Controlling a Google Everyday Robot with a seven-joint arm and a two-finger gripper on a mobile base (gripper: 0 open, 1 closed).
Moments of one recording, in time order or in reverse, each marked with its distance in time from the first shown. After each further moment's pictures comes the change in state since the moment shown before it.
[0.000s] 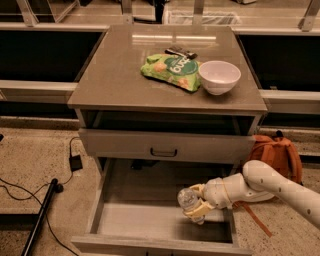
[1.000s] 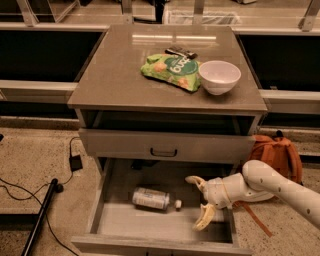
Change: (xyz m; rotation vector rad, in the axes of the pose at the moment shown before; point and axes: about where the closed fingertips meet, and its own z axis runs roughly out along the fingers) arm 0.000 0.000 0.000 0.000 0.000 0.000
